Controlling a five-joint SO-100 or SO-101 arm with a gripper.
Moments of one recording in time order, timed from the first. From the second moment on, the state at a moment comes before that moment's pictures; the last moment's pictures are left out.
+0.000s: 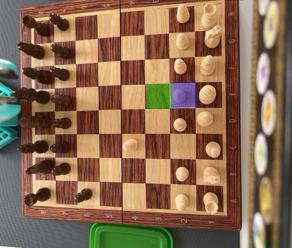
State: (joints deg) arm -6.2 184.9 141.1 64.4 85.2
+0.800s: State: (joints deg) arm -6.2 109.3 102.0 75.1 85.3
